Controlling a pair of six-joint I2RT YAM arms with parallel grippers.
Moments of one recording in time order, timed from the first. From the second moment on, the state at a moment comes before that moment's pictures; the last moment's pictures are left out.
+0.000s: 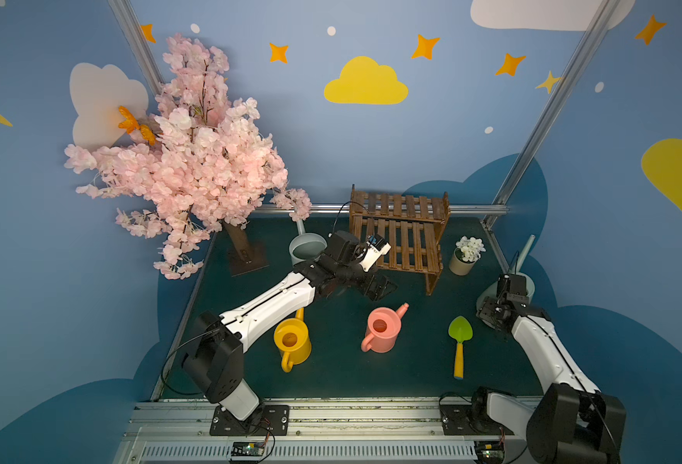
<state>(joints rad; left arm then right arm) -0.68 1.60 1.30 -0.30 0.48 -0.06 -0.16 1.16 0.70 -0.59 0.28 0.32</state>
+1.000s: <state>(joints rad) -0.68 1.61 1.25 -0.26 0.35 -0.09 -0.09 0.88 0.81 -0.83 0.26 0.28</state>
